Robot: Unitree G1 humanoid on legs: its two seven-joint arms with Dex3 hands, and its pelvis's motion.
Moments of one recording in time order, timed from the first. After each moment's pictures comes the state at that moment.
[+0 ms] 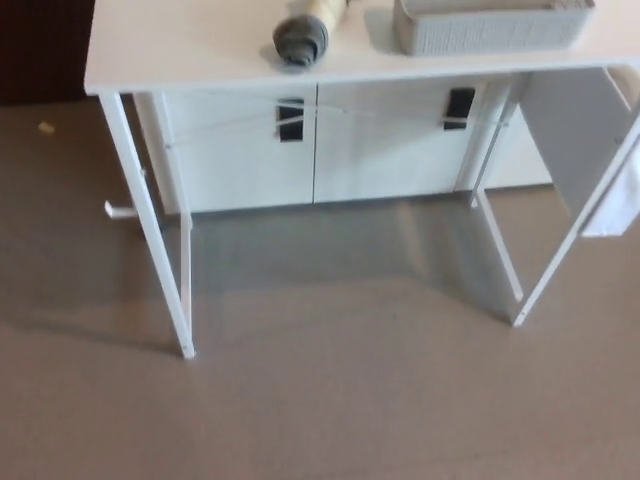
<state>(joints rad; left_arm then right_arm) 0.51 0.31 0.33 0.33 -0.32 0.06 -0.50 0.54 -0.25 -0.20 0.24 0.13 -0.05 0.26</state>
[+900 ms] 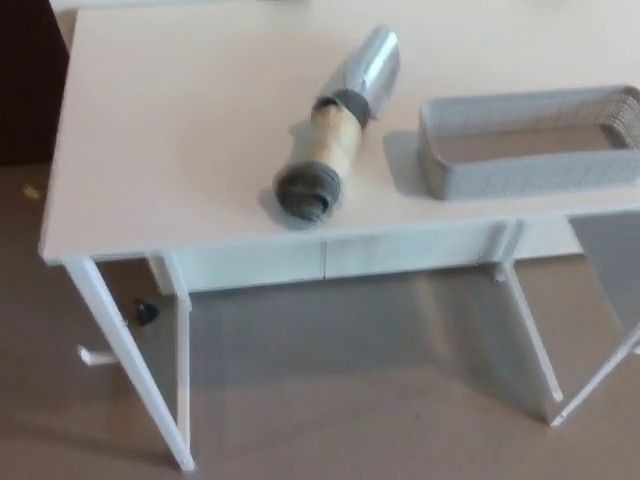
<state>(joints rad) 0.52 0.29 0.31 0.35 -0.31 0.03 -0.49 0.54 -0.25 -0.20 0.25 0.12 -0.07 0.27</state>
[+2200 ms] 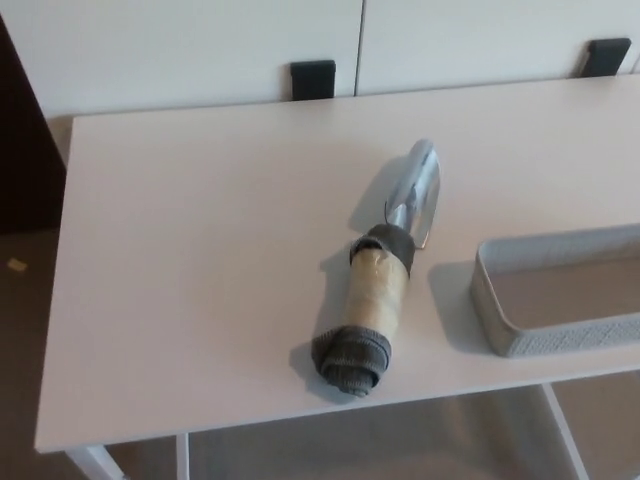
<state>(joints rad) 0.65 0.15 0.16 0.16 -0.23 0.03 -0.34 0.57 -0.21 -0.21 0.24 0.15 -0.06 0.28</state>
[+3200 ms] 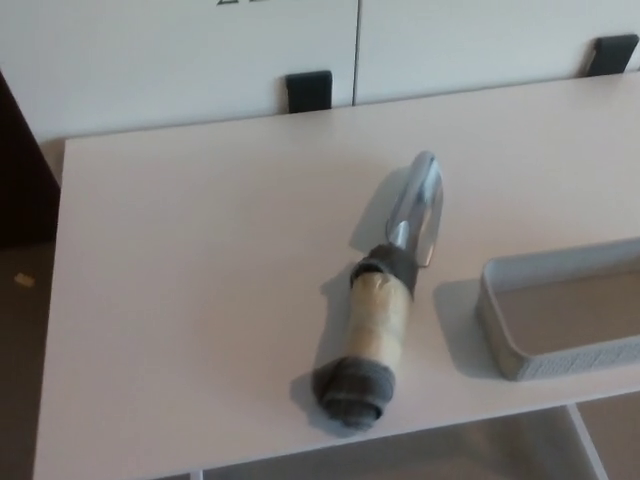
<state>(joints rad) 0.63 0.20 0.17 0.15 -0.24 0.03 -0.35 0.56 -0.21 -0.21 0.24 0.15 -0.08 0.28</state>
